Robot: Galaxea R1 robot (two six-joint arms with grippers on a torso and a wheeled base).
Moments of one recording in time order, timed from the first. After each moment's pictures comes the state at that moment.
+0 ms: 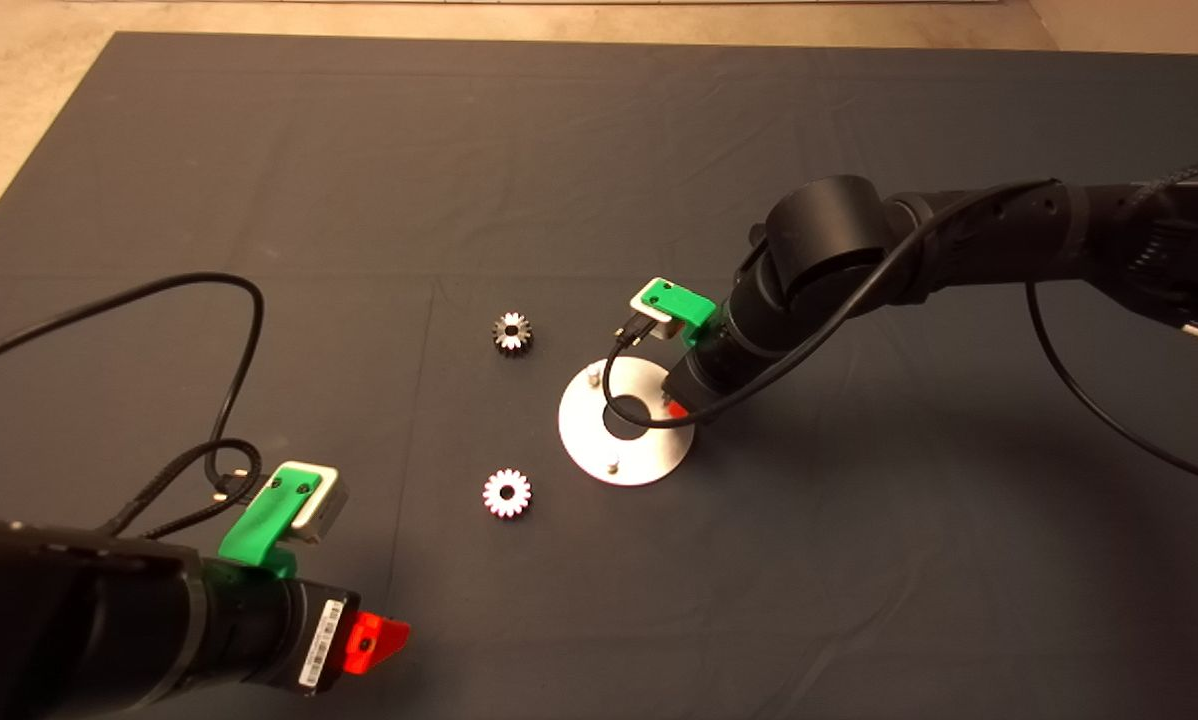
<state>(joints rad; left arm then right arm) -0.21 2.07 -0.28 0.62 1.53 -1.58 0.31 2.72 -1.09 -0.44 -1.43 0.82</state>
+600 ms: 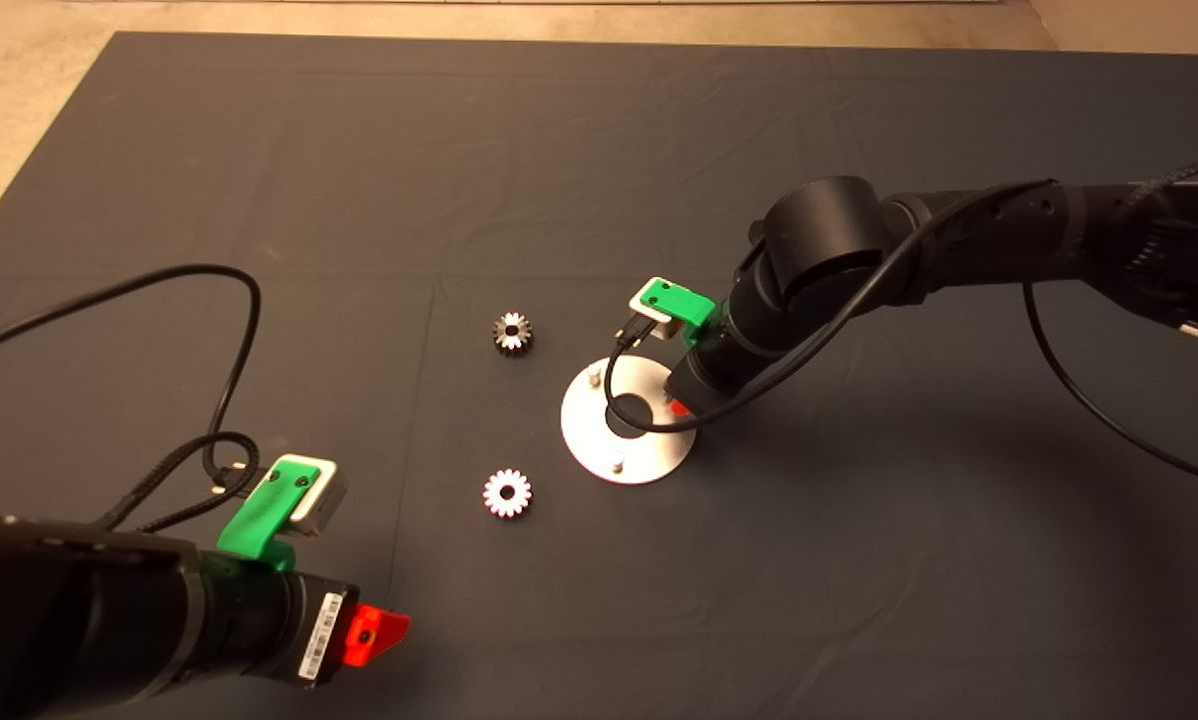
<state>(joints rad) -0.23 2.07 -0.28 0.62 1.53 -1.58 0.31 2.72 -1.09 -0.45 -1.44 0.80</state>
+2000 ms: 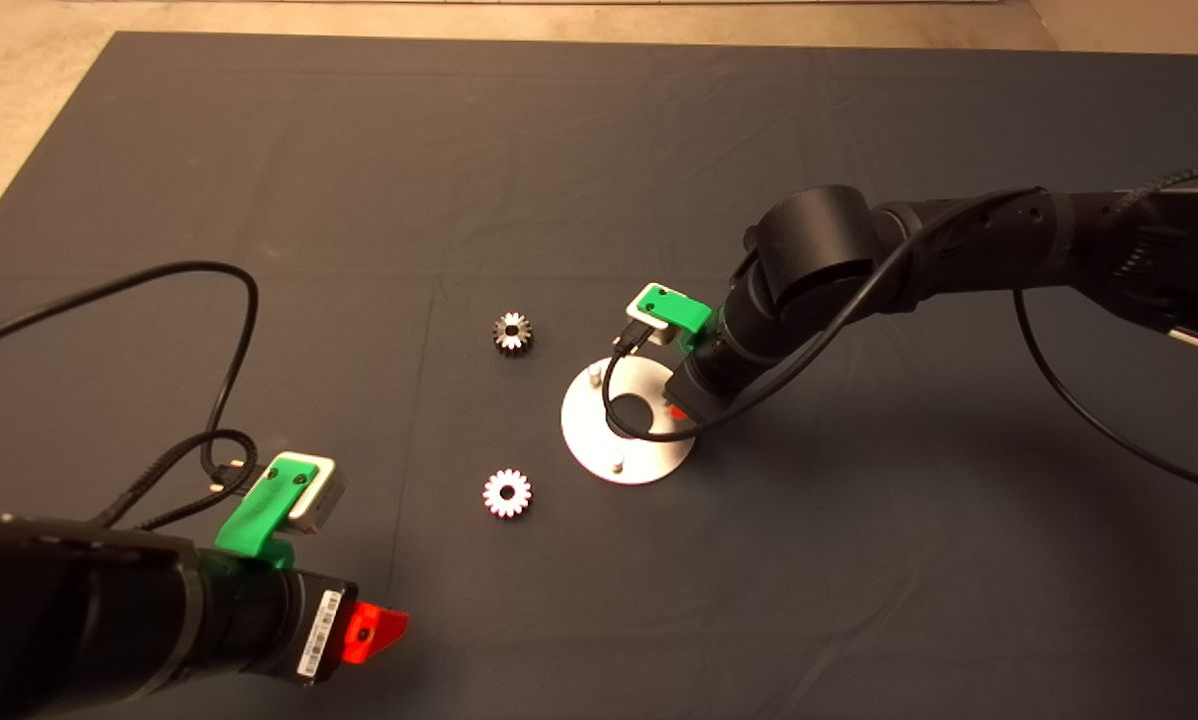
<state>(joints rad) -0.23 2.06 -0.28 0.62 1.53 -1.58 0.30 2.73 -1.09 -0.45 -1.47 0.79</state>
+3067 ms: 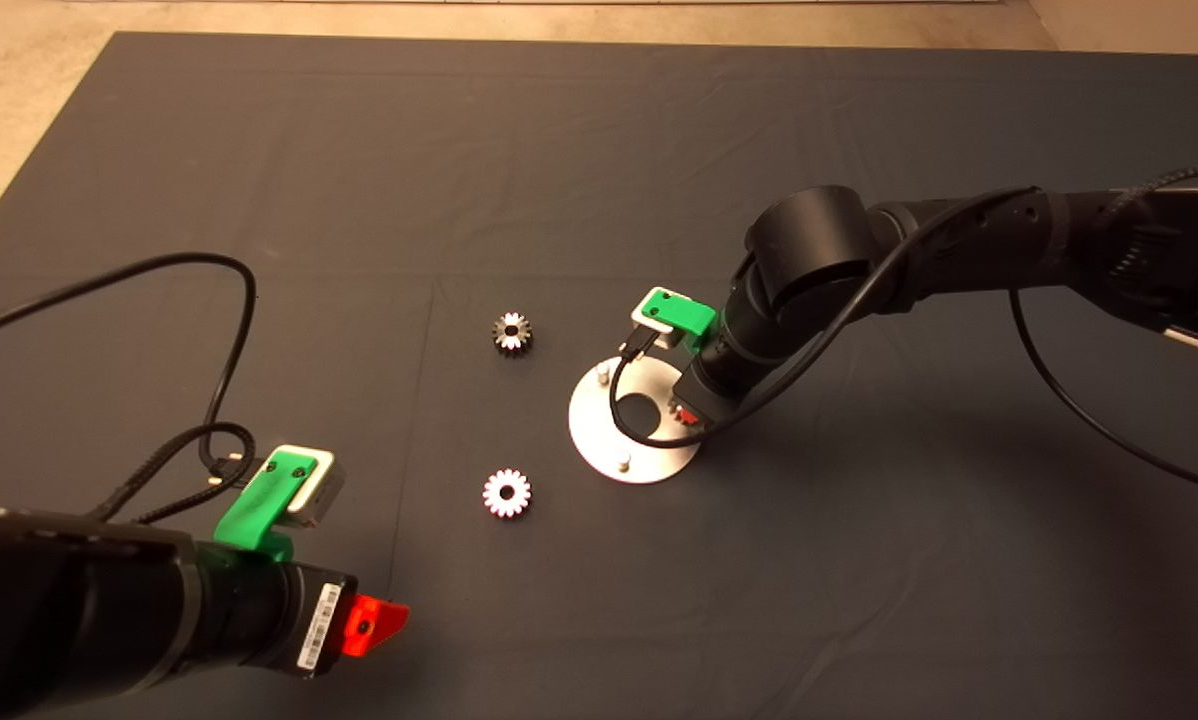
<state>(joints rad) -0.24 2.06 -0.28 0.62 1.53 -1.58 0.30 2.74 -1.09 -0.45 -1.53 0.77</state>
